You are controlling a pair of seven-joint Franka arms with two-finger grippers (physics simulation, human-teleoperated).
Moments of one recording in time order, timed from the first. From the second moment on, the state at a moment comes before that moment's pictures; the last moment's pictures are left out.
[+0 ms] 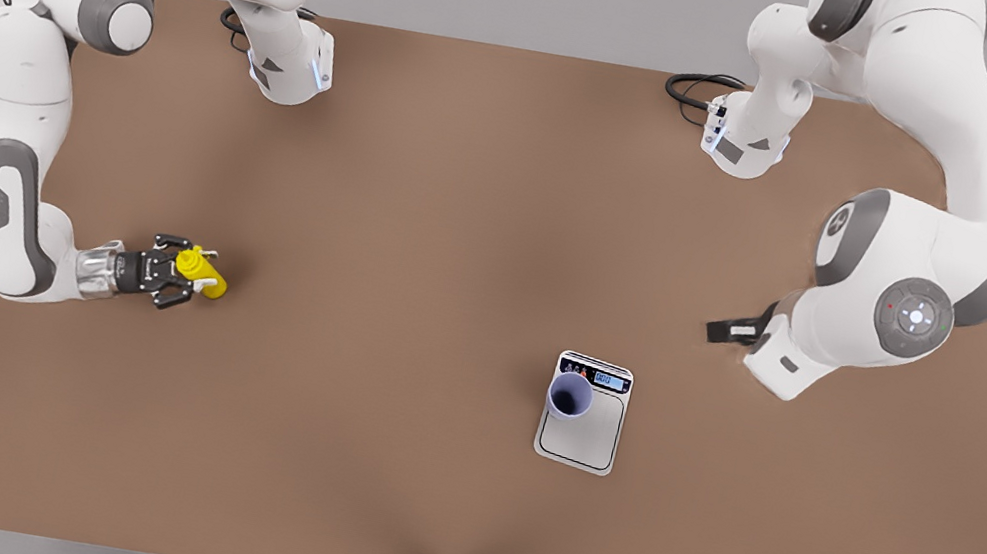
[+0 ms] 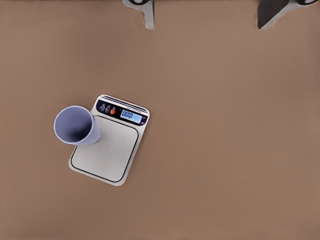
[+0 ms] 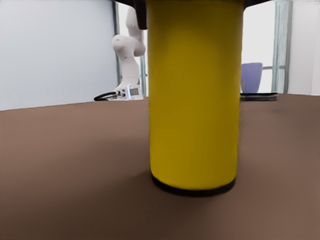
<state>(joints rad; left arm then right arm) -0.28 0.38 0.11 -1.23 -0.09 1.38 -0.28 -0.48 0.88 0.10 -1.61 0.84 1.34 0.56</state>
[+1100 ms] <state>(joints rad) -0.29 0.36 0.20 -1.25 -0.02 1.37 -0.10 0.39 0.66 -0.10 -1.12 0.72 2.07 1.49</state>
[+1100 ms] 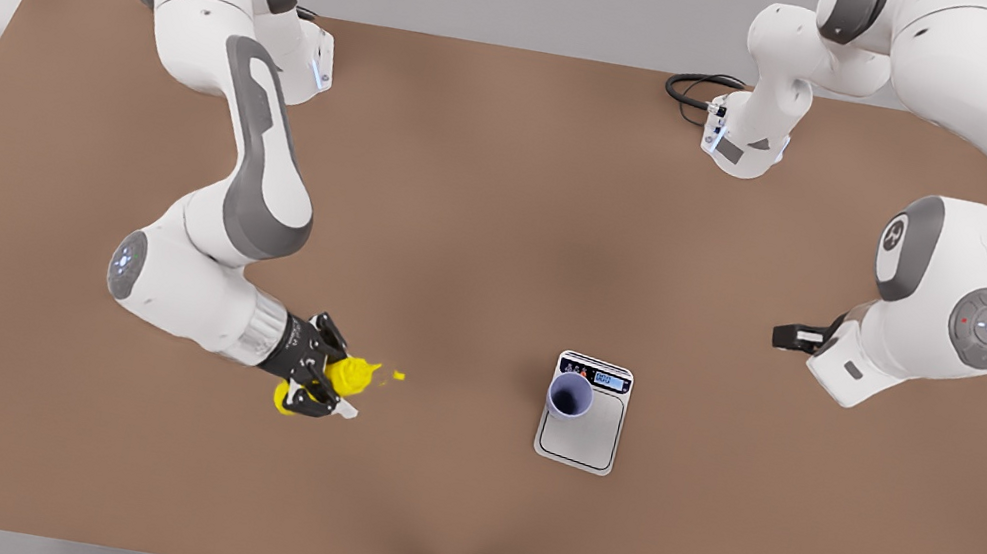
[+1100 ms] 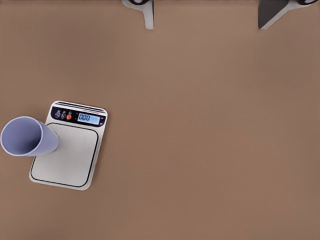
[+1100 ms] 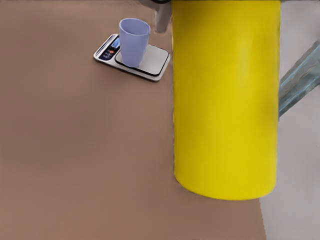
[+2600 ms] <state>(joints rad) -0.29 0.35 0.19 -1.25 -0.03 1.35 -0.10 0.81 1.16 -0.19 -0.78 -0.19 2.87 1.62</state>
